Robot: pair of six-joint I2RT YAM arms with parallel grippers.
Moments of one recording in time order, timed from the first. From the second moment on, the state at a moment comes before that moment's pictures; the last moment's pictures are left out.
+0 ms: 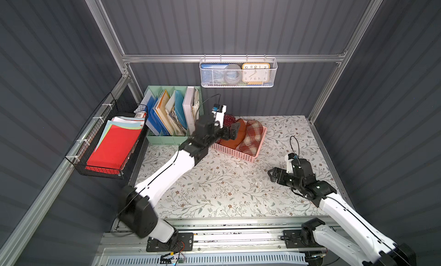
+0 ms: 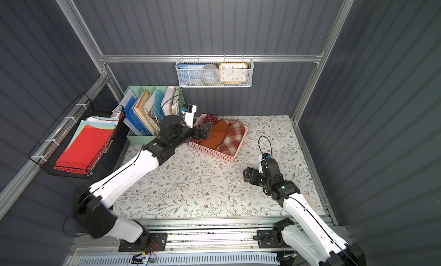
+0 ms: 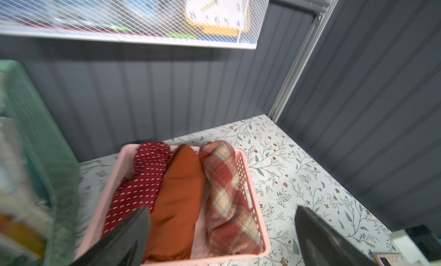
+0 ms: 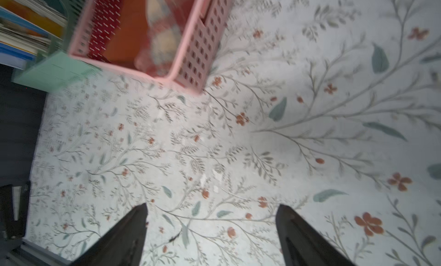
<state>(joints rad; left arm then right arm) -0.54 1.35 1.22 -0.01 -0.02 -0.17 0.37 0.83 0.61 -0.43 -0.04 0.55</state>
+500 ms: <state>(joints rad) -0.23 0.96 0.26 0.46 -0.36 -0.26 0.35 1.24 0.75 -0.12 0.29 0.19</state>
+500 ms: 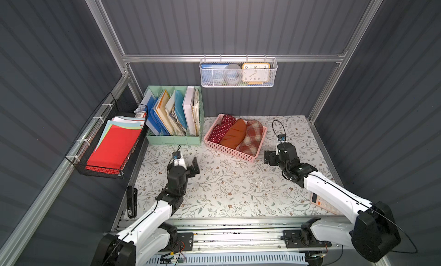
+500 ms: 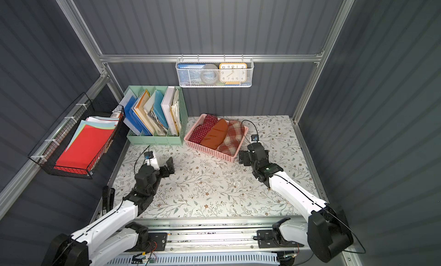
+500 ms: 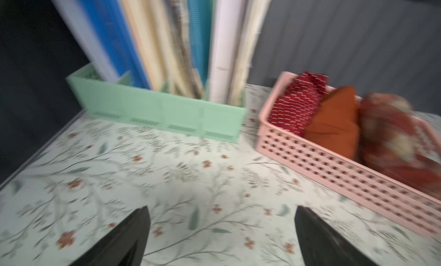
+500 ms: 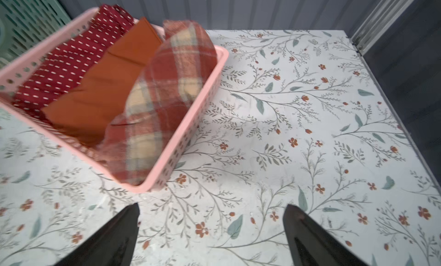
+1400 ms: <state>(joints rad) -0.05 1.71 0.46 1.24 -0.31 -0.07 -0.03 1.54 0.41 0.73 0.03 0.10</state>
